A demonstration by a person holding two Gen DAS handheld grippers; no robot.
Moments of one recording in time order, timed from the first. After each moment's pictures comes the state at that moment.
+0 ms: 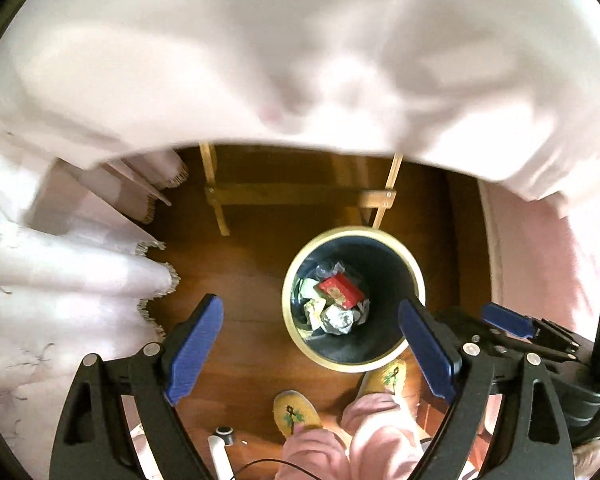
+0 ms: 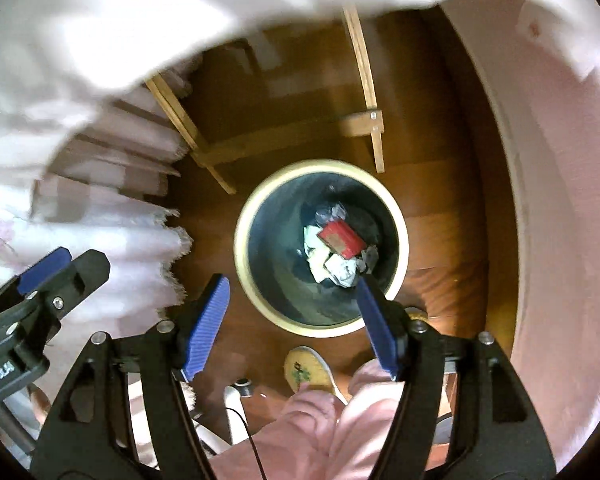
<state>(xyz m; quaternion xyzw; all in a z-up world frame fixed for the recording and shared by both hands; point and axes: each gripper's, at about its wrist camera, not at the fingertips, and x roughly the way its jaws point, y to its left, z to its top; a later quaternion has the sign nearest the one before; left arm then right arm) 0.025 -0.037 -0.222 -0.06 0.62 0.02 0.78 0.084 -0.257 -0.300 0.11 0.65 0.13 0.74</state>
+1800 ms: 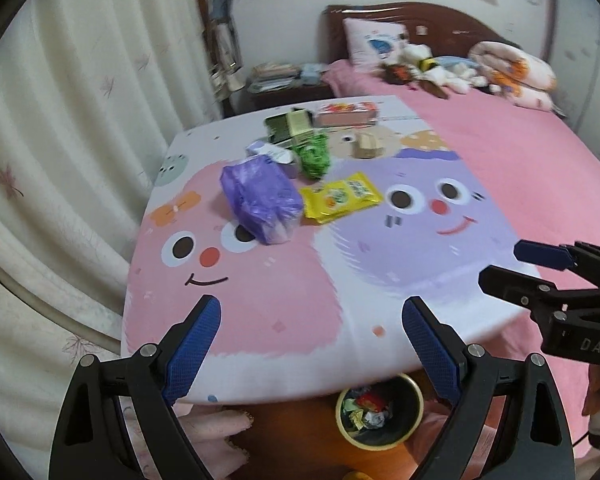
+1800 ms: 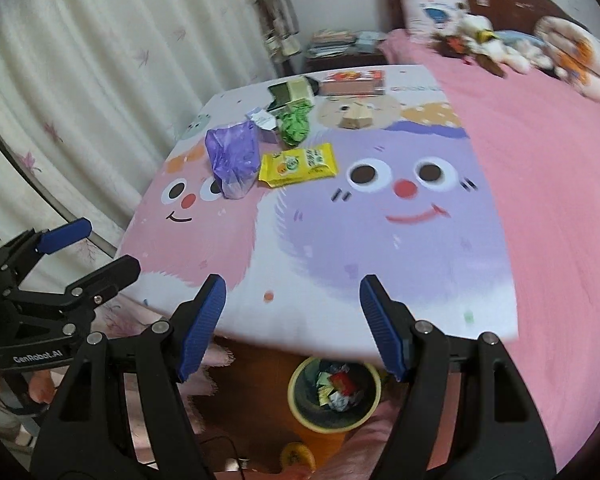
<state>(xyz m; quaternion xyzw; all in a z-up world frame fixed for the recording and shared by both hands) 0.145 -0.024 0.119 0.05 0.46 0.00 0.89 0.175 -0.234 0.084 0.04 0.45 0.20 0.87</state>
